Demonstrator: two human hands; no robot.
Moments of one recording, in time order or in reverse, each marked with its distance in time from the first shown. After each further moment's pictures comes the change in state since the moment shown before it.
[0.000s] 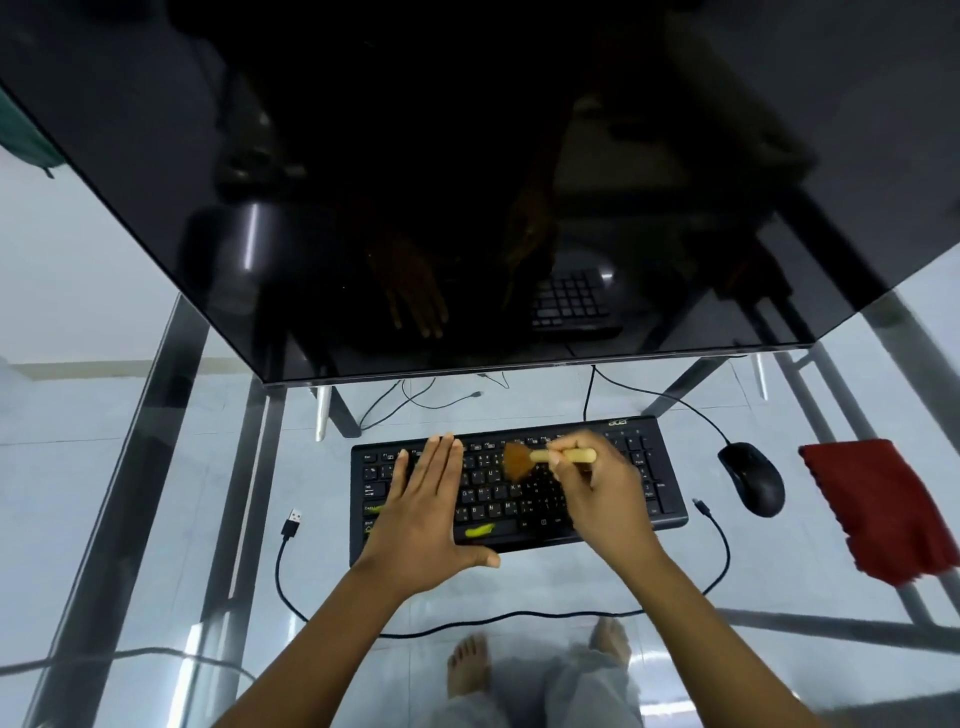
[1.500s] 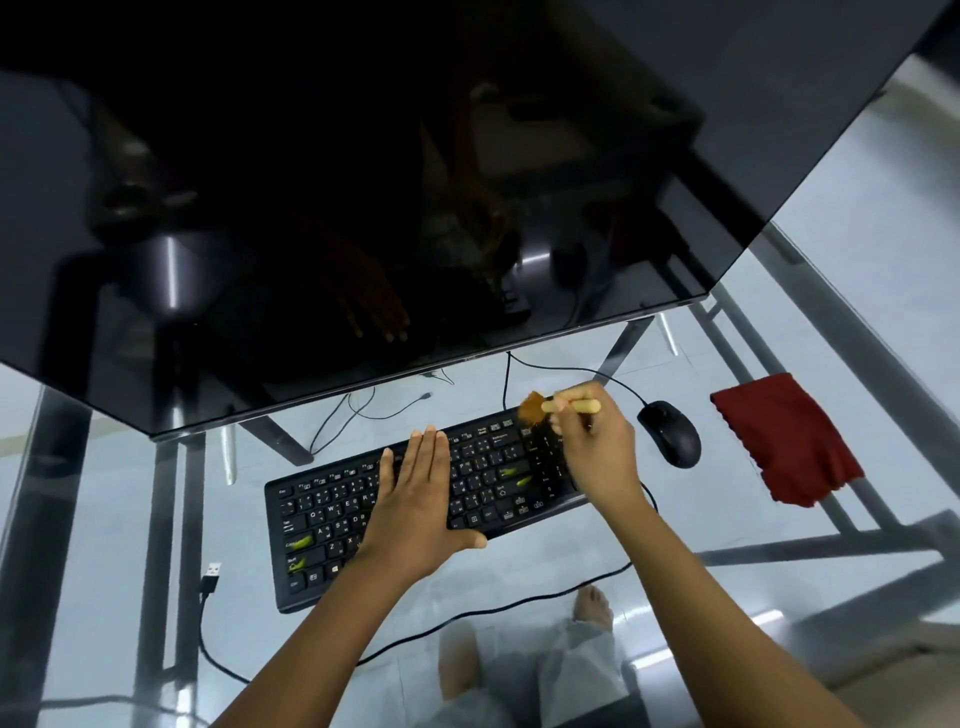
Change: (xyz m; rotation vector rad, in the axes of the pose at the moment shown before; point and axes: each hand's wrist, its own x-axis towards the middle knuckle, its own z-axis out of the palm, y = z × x) left_hand 0.040 0.069 -0.010 -0.007 -0.117 0.024; right_hand 0.017 0.042 -0.059 0.052 0.285 0.151
